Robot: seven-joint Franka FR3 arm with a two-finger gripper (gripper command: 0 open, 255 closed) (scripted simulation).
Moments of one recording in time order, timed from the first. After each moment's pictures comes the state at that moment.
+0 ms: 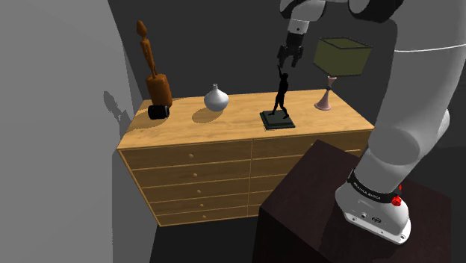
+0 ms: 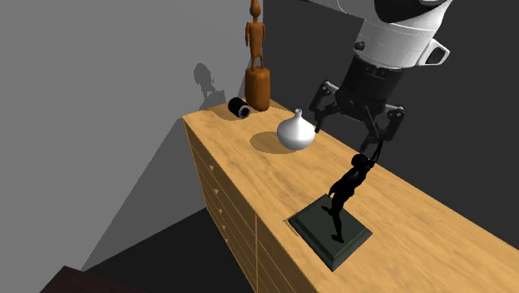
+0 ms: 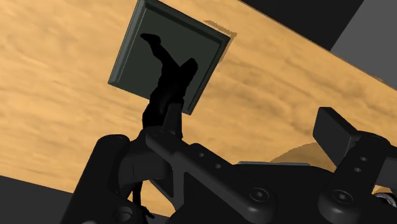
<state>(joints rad) -0.20 0.29 -0.47 -1.68 0.28 1.89 -0.47</state>
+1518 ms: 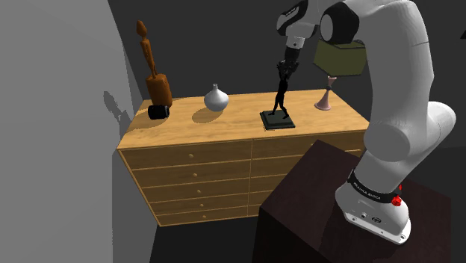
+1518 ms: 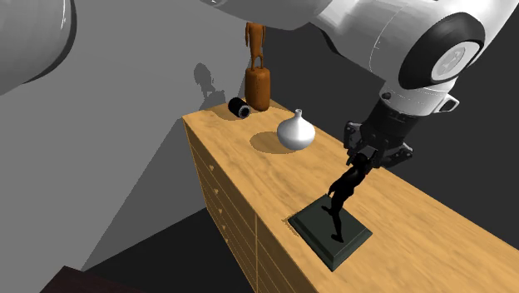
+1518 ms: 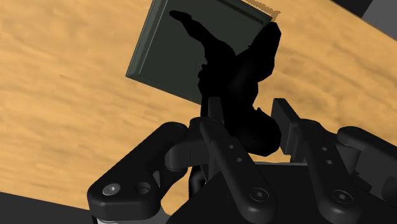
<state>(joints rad) -0.34 0.61 -0.44 -1.43 0.41 1.89 -0.56</state>
